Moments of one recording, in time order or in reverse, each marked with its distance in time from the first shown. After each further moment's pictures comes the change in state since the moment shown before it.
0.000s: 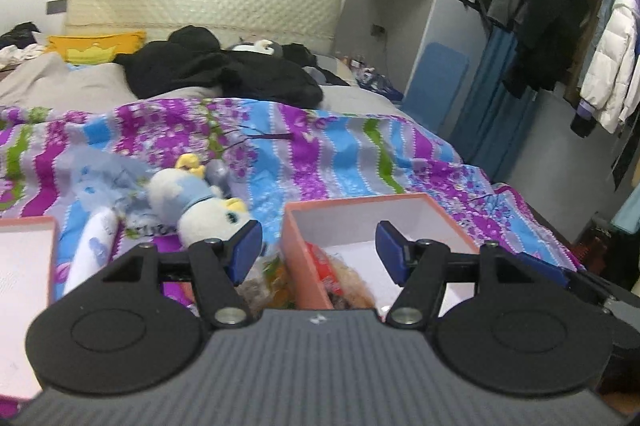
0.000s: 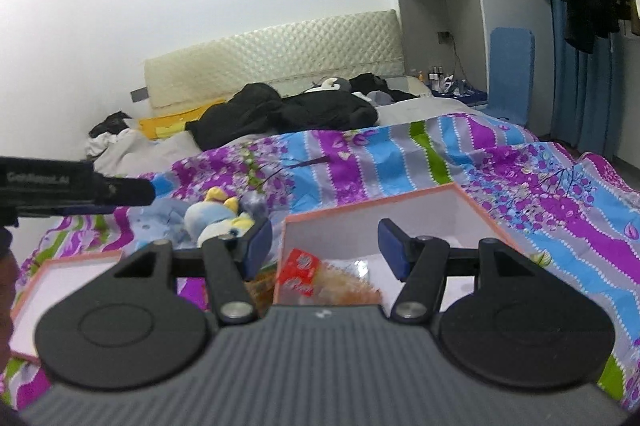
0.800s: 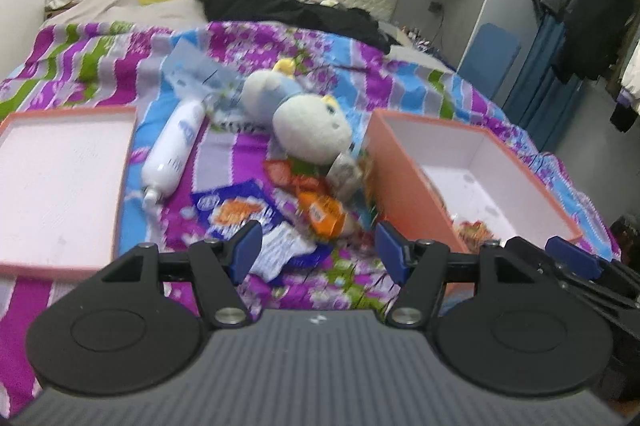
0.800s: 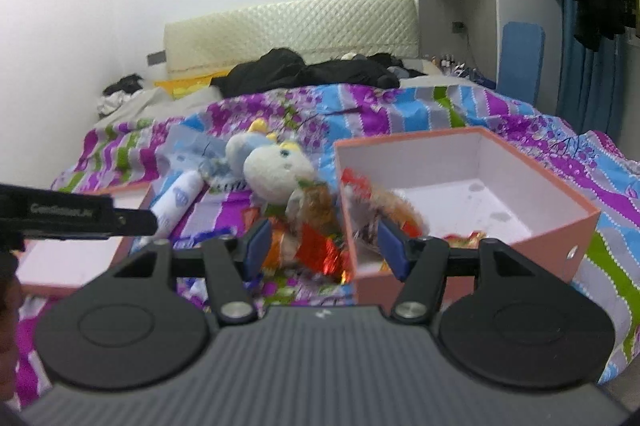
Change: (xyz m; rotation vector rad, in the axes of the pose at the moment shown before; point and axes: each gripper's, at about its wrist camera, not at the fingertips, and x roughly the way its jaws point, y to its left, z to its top) left arm -0.057 0.086 -0.141 -0.109 0.097 0.122; right arm -0.046 0.083 -0.103 -0.078 0.043 -0.005
